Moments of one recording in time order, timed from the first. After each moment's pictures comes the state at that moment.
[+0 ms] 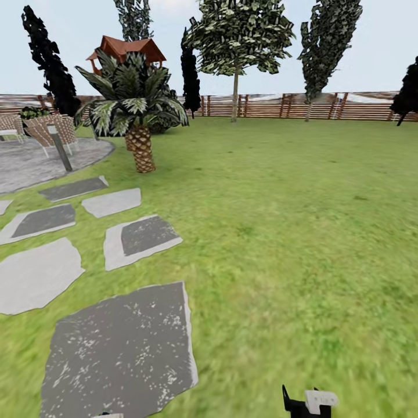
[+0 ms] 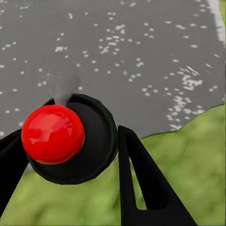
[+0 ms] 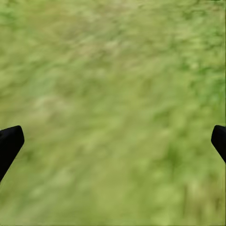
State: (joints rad) left arm -0.33 0.09 0.73 -0.05 -0.59 -0.55 -0.12; right arm -0.38 -0.03 -0.57 -0.09 0.51 -0.69 -0.01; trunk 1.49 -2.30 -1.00
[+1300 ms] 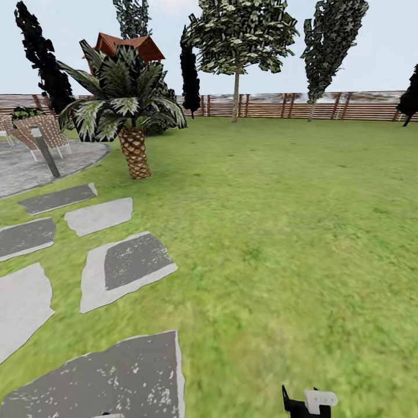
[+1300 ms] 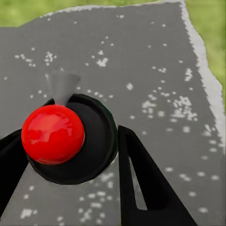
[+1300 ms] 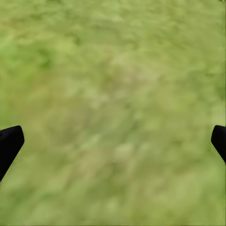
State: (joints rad) left arm -0.33 0.08 0.73 -0.05 -0.59 -0.55 -0.12; right arm -0.38 -0.03 -0.57 -0.09 0.51 -0.69 0.00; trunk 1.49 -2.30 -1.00
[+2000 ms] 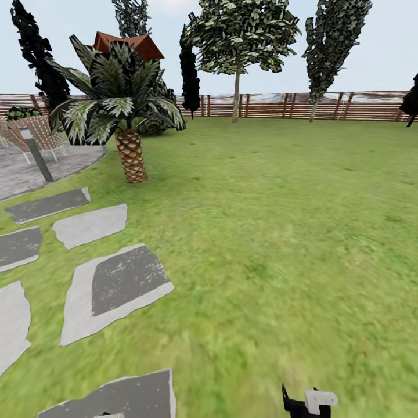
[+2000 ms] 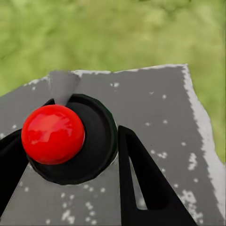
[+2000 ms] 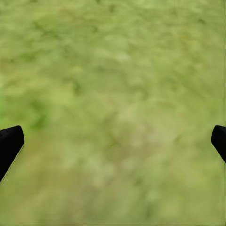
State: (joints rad) left arm -0.33 0.08 0.73 -0.05 -0.59 -0.55 -0.12; right arm -0.38 -0.03 -0.57 -0.09 0.51 -0.69 0.00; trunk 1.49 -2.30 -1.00
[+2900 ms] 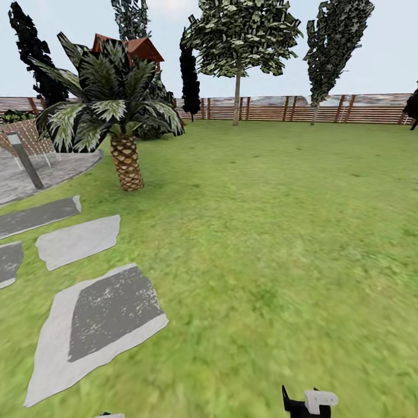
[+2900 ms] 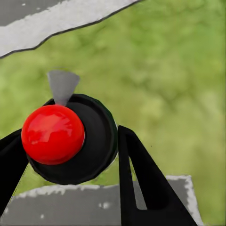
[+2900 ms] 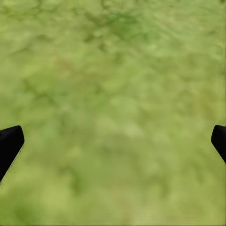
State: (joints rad) left arm -0.33 0.08 0.73 -0.05 -0.59 -0.55 -0.12; right arm -0.38 -0.03 -0.57 -0.09 0.51 -0.68 0.00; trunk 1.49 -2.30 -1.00
